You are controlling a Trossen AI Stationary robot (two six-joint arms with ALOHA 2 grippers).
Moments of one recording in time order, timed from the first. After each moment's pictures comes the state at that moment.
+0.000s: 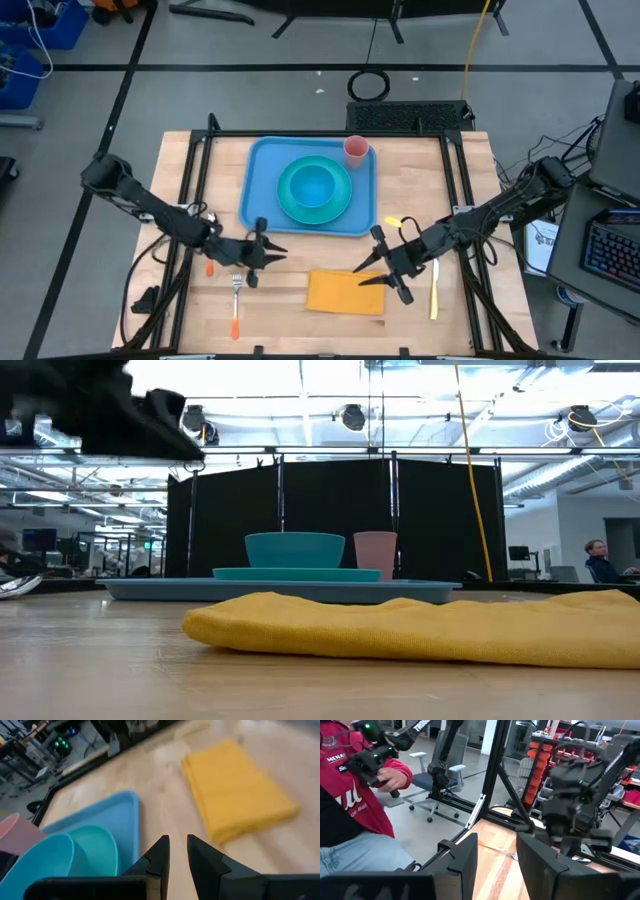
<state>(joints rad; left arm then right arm) -0.52 1.26 0.49 0.28 -0.47 0.22 0.48 1.25 0.76 0.42 0.08 -0.16</state>
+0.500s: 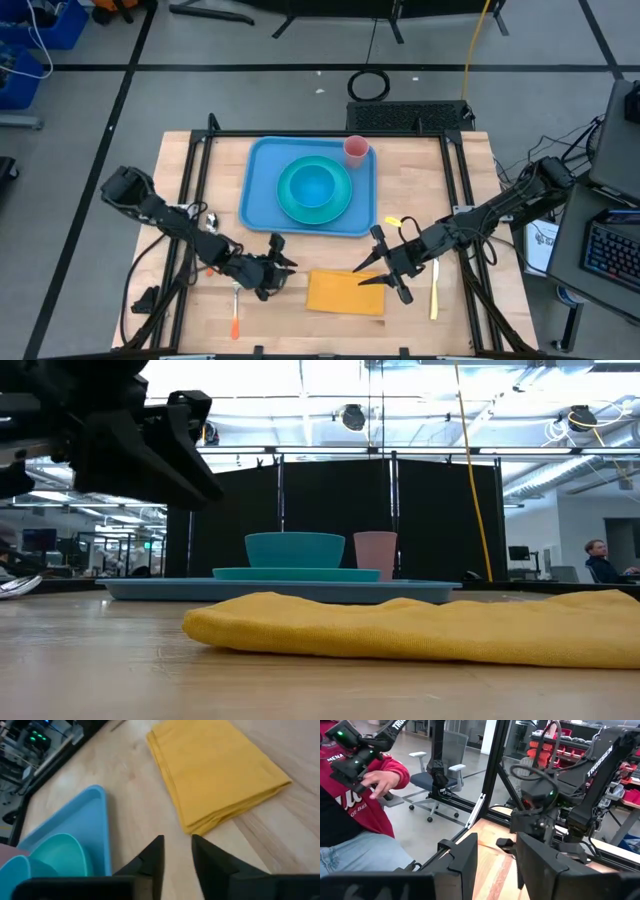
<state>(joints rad) -0.56 1.54 0.68 0.18 -0.47 0.28 0.48 1.25 0.76 0.42 0.08 -0.16</state>
